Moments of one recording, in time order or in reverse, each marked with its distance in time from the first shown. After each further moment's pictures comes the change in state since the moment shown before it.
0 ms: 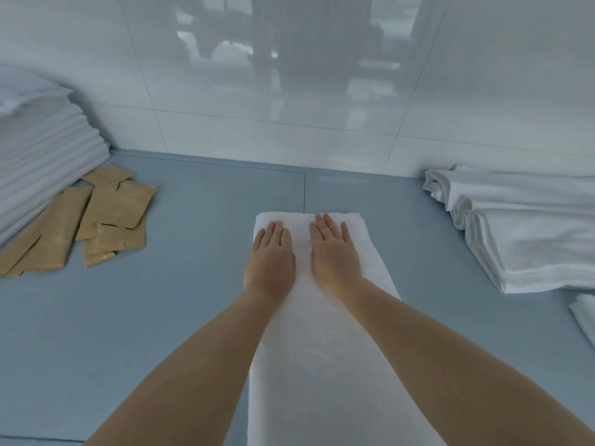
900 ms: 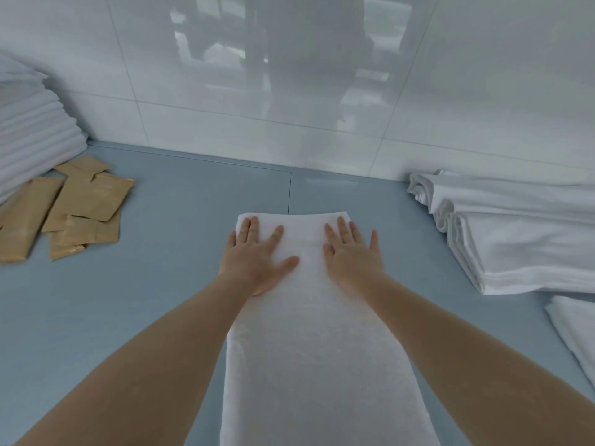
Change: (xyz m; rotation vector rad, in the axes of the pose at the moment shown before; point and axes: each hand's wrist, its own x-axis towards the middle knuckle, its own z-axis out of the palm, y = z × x) left_hand 0.012 -0.010 0.004 -0.005 -0.273 -0.039; right_hand -0.016 0.055 -0.017 -0.048 -0.226 0.207
